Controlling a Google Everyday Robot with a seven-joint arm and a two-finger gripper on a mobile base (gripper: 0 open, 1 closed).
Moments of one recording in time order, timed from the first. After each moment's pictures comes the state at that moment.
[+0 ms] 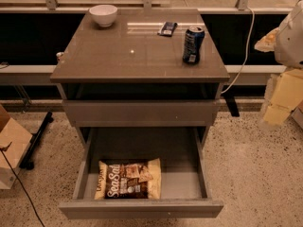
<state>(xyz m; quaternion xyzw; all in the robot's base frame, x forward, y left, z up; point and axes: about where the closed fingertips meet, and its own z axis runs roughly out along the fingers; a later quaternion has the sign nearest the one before) 0.438 -0.217 0.976 -0.60 0.78 -0.03 0.16</state>
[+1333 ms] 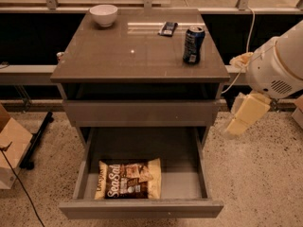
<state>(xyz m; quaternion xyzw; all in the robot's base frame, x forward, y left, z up) 0.464 -0.181 0.922 -0.59 0.77 0.03 0.26</state>
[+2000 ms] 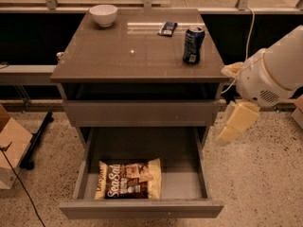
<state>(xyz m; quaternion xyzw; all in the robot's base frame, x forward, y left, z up) 0.466 -0.168 0.898 -0.60 0.76 0.04 0.25</state>
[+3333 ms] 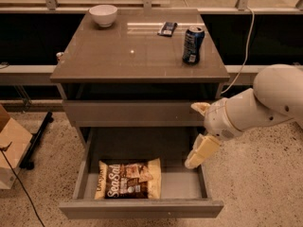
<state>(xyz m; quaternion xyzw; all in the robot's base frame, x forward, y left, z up) 0.485 -0.119 0.766 -0.60 0.73 0.15 0.29</state>
